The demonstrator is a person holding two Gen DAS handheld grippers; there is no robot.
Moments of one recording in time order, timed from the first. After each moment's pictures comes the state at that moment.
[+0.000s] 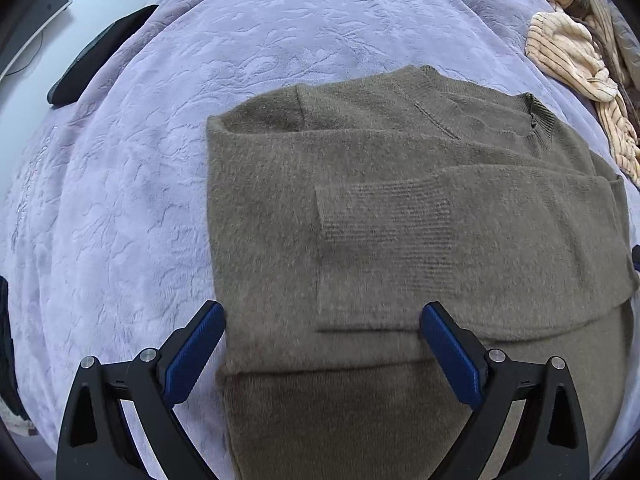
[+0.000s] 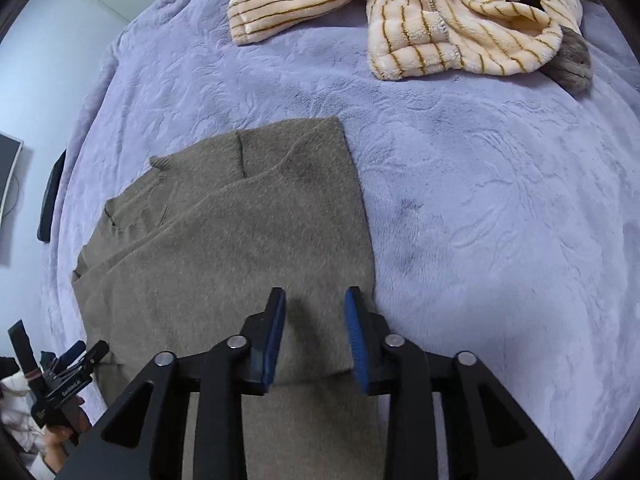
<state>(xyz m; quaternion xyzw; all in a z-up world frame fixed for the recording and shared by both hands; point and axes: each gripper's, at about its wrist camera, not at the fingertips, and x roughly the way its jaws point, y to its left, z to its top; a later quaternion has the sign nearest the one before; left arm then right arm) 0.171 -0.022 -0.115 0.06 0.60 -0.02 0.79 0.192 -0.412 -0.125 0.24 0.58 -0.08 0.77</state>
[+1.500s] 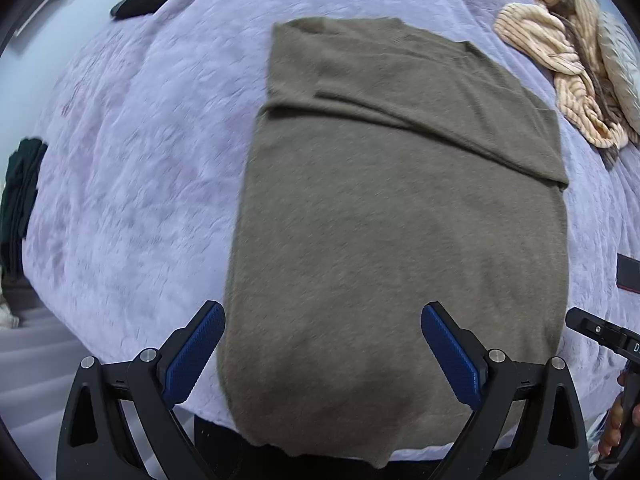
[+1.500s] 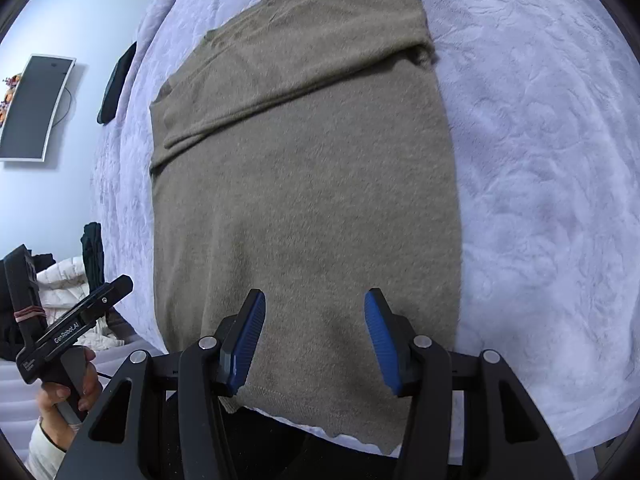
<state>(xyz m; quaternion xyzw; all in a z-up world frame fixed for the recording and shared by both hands) -0.020 -0.022 -0.033 -0.01 0.66 0.02 0.75 0.039 -0.323 -0.098 0.26 0.66 0.05 0.70</state>
